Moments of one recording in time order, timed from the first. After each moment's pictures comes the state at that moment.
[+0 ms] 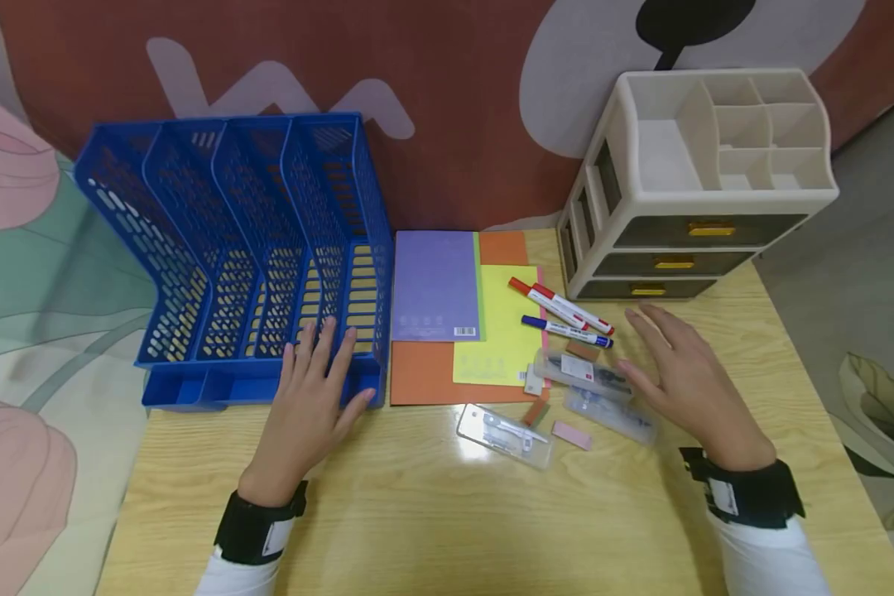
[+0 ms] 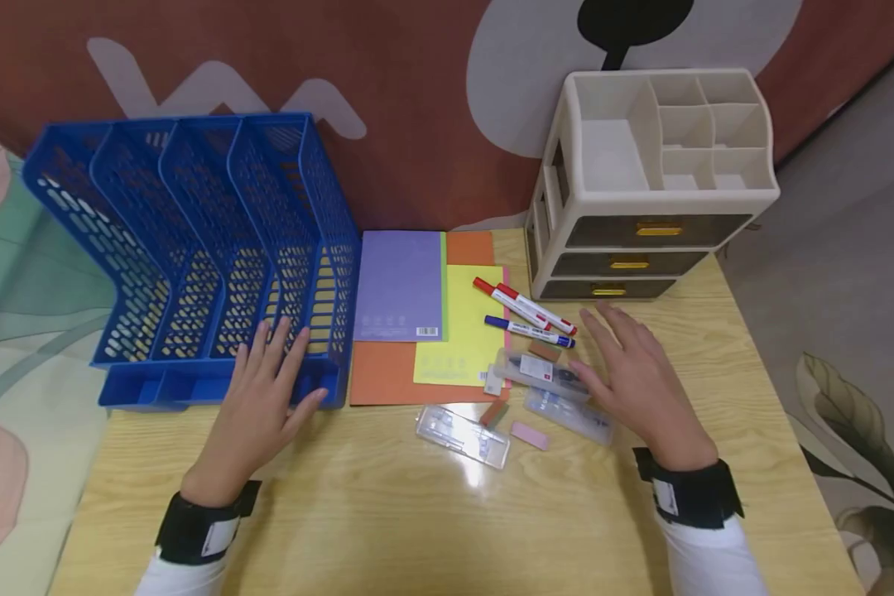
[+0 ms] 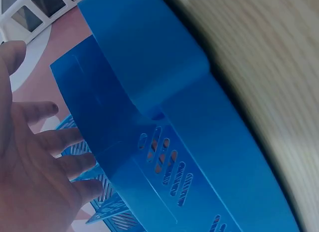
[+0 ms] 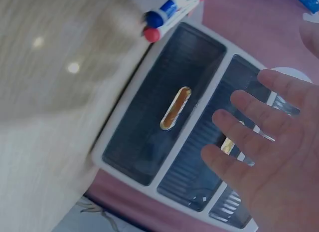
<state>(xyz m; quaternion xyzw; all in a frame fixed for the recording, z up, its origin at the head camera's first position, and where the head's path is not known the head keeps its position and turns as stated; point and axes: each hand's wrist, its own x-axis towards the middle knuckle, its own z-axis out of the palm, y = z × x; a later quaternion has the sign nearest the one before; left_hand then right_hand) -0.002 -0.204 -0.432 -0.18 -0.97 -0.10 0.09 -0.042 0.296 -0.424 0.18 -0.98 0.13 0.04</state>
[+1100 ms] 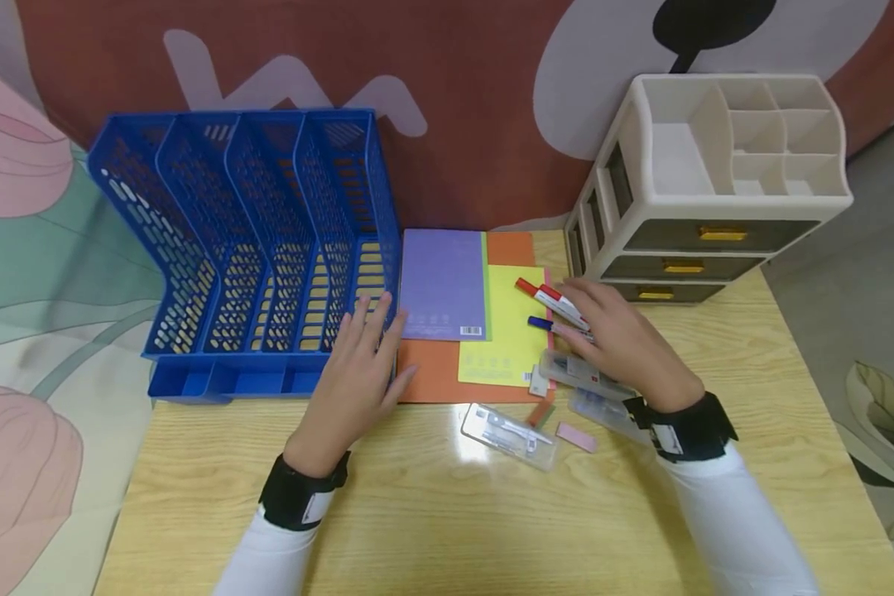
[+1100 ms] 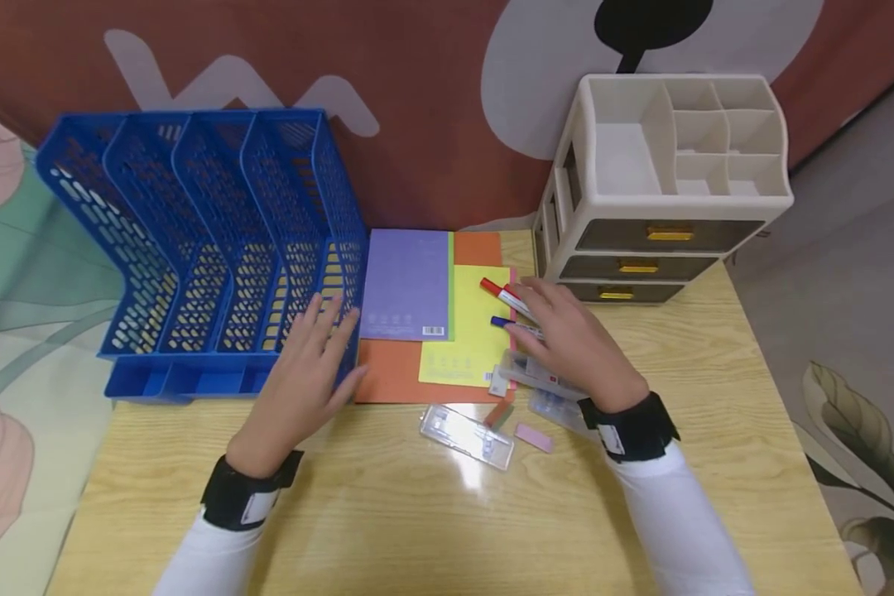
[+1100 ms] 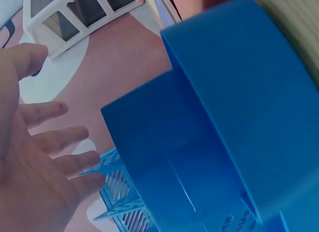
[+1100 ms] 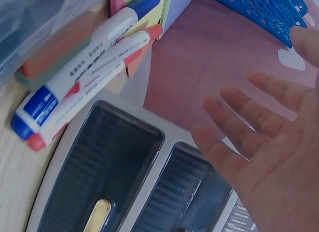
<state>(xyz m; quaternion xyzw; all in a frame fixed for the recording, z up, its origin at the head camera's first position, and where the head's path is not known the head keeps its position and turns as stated) -0.030 -0.154 -0.408 -0.23 -0.96 -0.10 0.12 -0.099 0.219 -0.407 0.27 -0.95 0.18 0.03</state>
